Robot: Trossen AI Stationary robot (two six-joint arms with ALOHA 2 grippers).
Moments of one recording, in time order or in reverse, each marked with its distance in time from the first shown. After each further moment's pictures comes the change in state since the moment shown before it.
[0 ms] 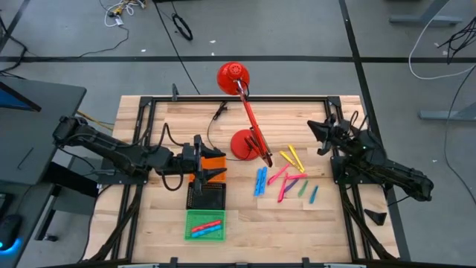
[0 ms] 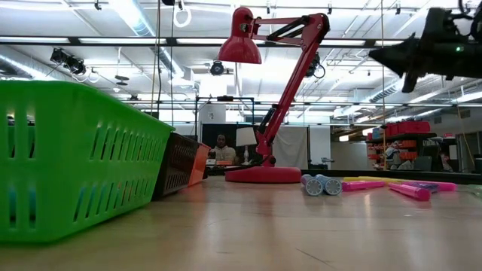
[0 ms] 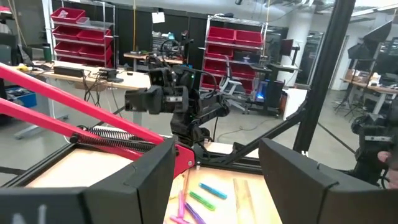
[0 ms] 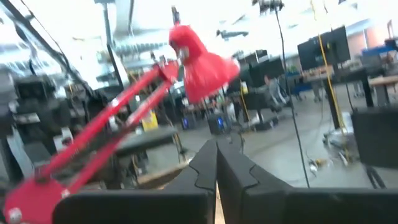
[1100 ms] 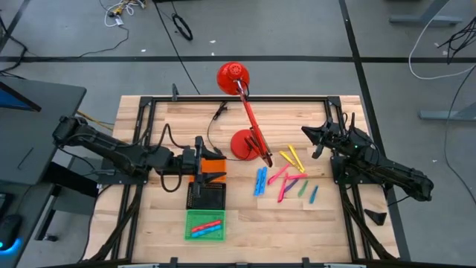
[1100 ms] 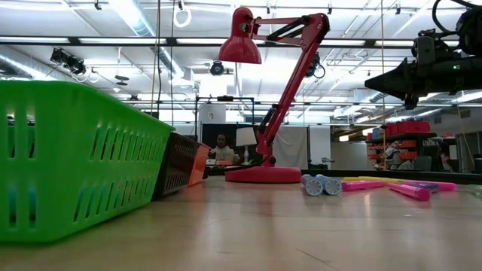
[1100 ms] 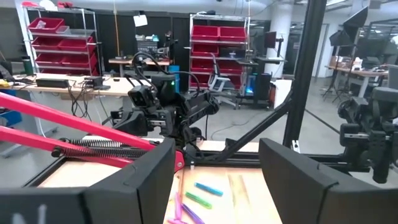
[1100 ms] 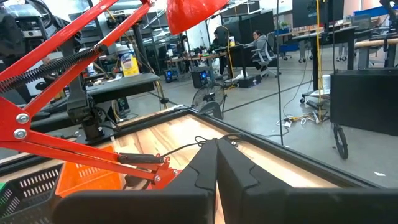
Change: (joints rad) left arm 0.000 -0.001 0.000 0.000 0.072 0.077; right arm 0.000 0.000 0.000 -0.267 0.009 -0.083
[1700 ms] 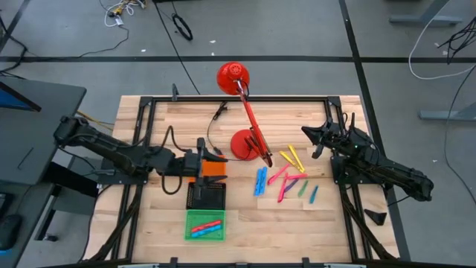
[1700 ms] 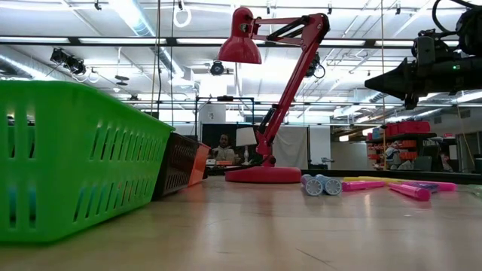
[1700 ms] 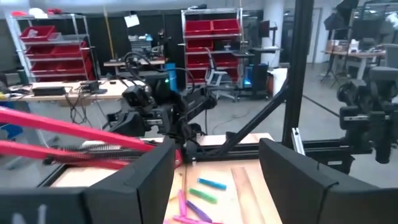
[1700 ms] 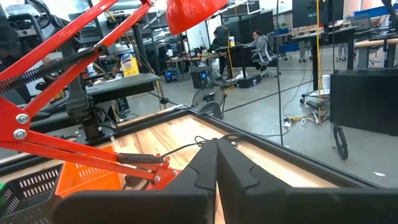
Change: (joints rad) left arm -0.001 0.012 0.005 -0.012 0.020 0.072; right arm 0.000 0.000 0.000 0.000 0.000 0.000
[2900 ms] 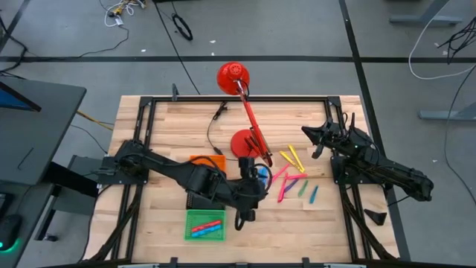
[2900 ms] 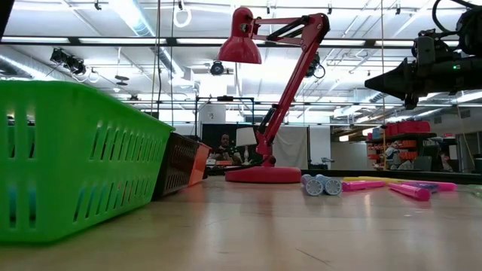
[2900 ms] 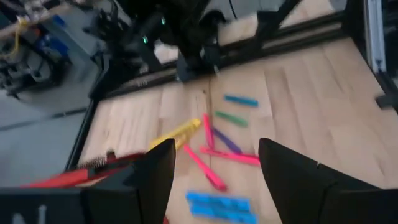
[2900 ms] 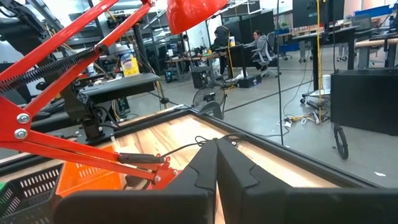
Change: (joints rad) left arm -0.072 0.786 1.254 -1.175 -0.237 0.000; right arm 0.000 0.000 0.000 0.000 0.000 0.000
